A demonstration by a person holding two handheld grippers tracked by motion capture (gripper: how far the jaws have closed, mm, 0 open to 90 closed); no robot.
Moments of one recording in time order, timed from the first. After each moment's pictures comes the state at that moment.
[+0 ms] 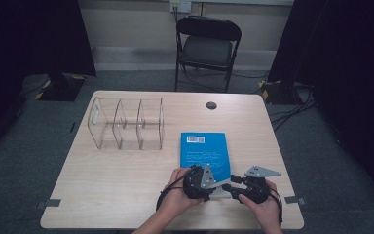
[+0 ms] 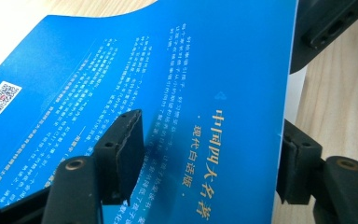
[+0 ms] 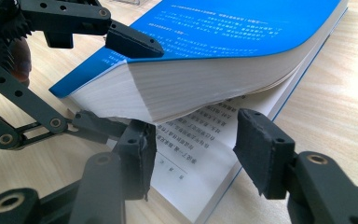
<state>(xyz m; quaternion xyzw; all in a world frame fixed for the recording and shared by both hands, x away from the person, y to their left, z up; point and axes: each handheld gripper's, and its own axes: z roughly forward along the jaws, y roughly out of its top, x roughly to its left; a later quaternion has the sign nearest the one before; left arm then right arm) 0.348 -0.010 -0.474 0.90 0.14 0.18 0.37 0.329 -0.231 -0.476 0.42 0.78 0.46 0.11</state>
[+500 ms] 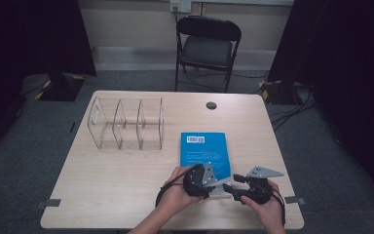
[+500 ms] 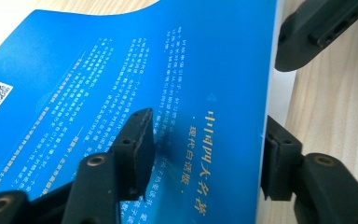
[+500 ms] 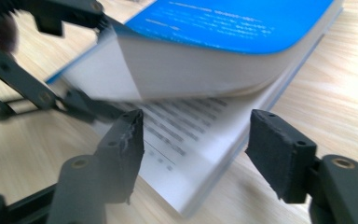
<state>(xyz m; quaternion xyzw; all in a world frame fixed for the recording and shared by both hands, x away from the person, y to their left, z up) 0.352 -0.011 -0.464 0.91 0.14 0.16 0.35 0.330 -0.239 -0.479 0.41 0.78 0.46 0.11</state>
